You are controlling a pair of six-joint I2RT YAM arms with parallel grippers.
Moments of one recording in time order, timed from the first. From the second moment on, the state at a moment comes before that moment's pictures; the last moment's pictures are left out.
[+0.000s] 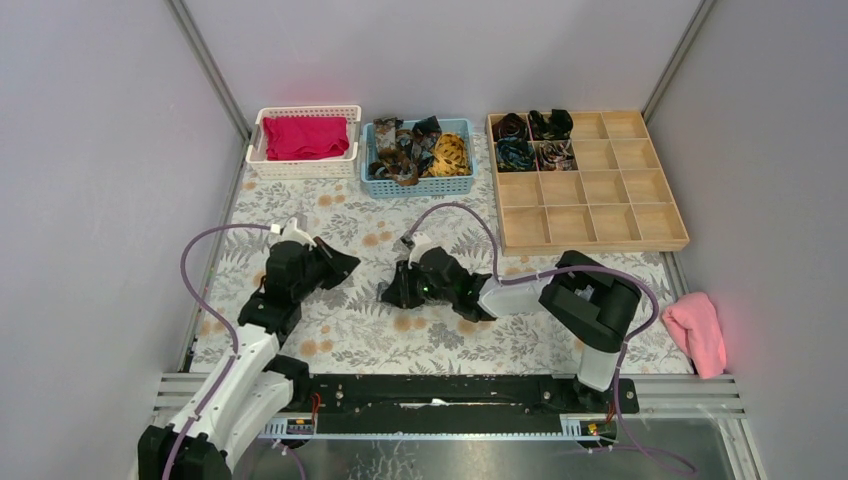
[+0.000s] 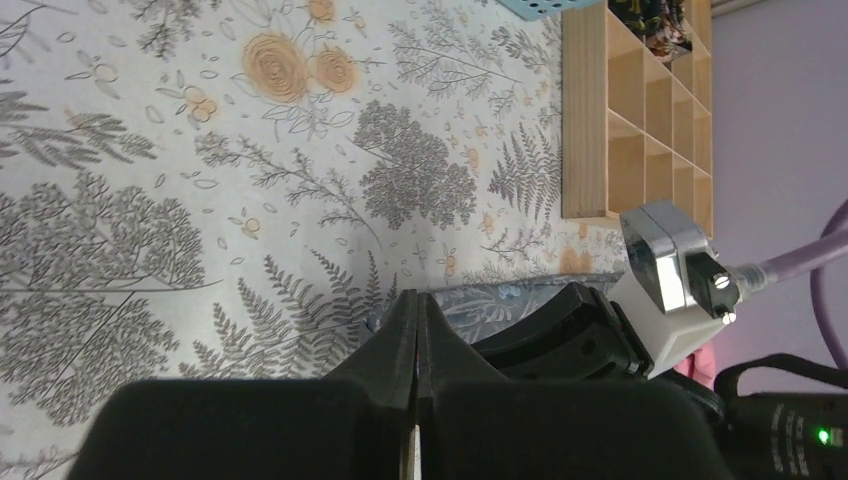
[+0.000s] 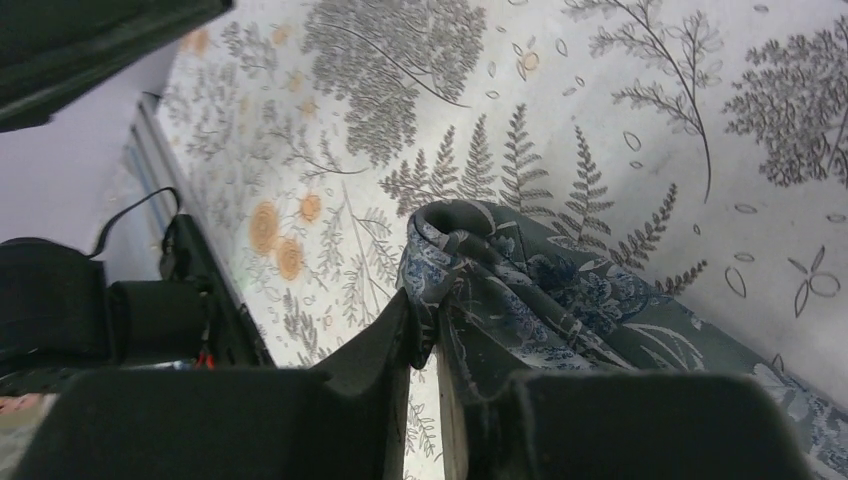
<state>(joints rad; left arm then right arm) -0.23 0.72 0.42 -0.17 0.19 -0.80 1.03 1.81 0.84 0.48 -0.11 0.69</state>
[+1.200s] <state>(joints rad) -0.32 0.42 0.33 0.00 0.16 -0.82 0.88 1.97 0.86 0.82 -0.48 0.77</state>
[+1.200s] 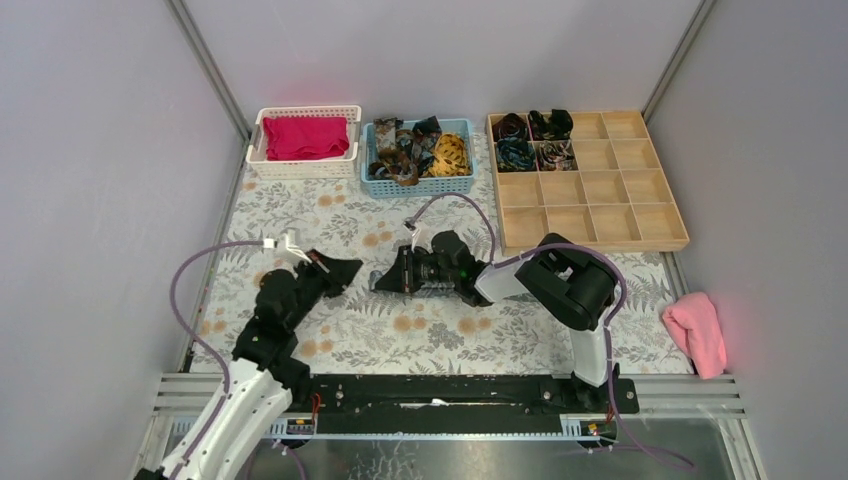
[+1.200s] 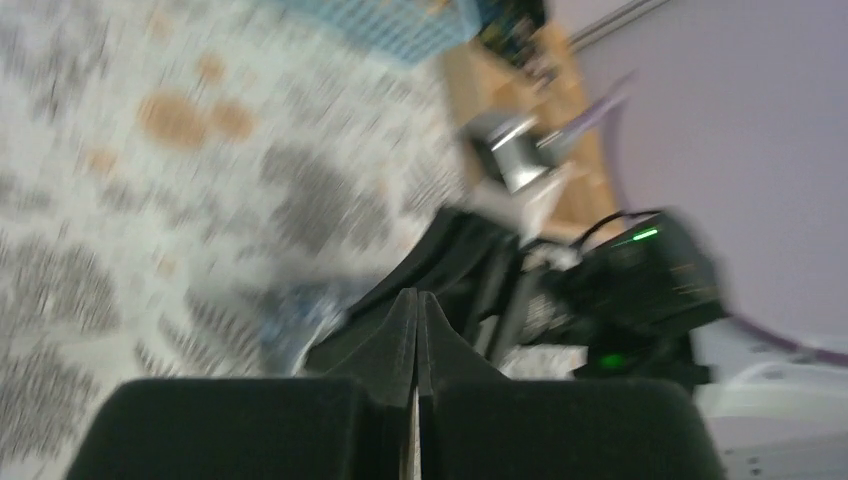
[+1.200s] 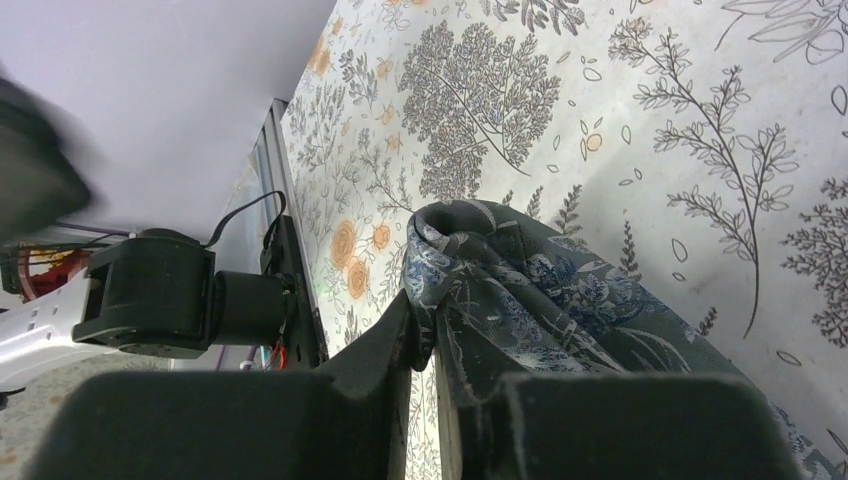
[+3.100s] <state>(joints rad) -0.81 1.20 0.29 0.15 -0.55 -0.95 0.86 2.05 1.05 0.62 -0.48 0.76</state>
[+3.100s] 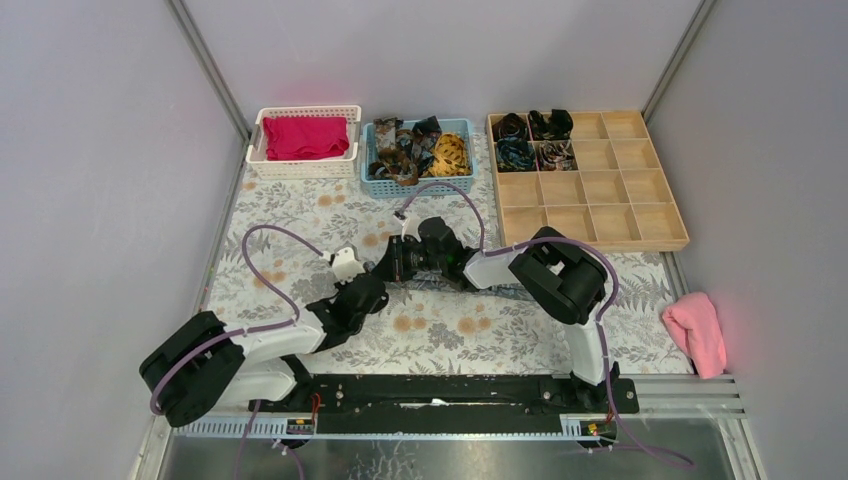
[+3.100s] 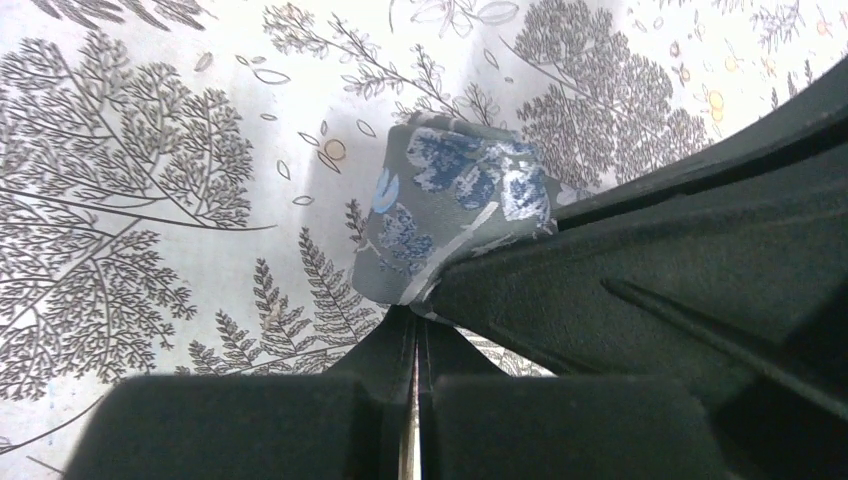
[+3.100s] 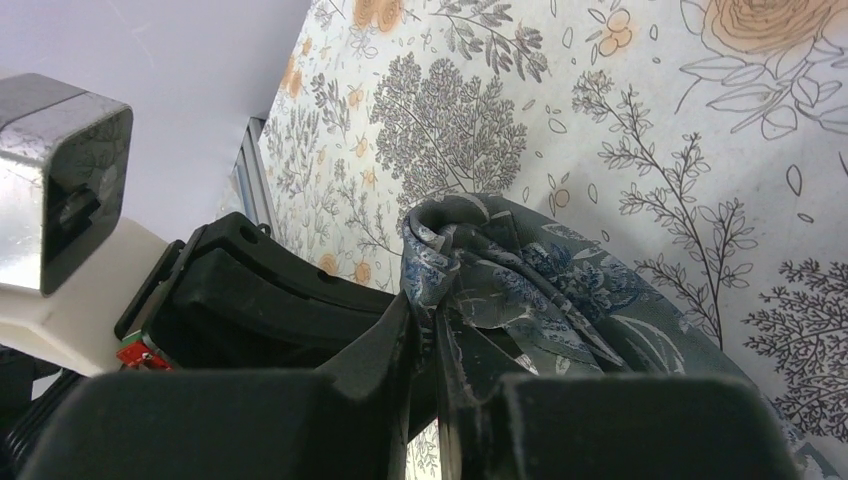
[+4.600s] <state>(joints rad) -0.30 1.19 0.63 -0.32 -0.43 -0.89 0.85 2.00 1.21 0.18 -0.35 0.61</state>
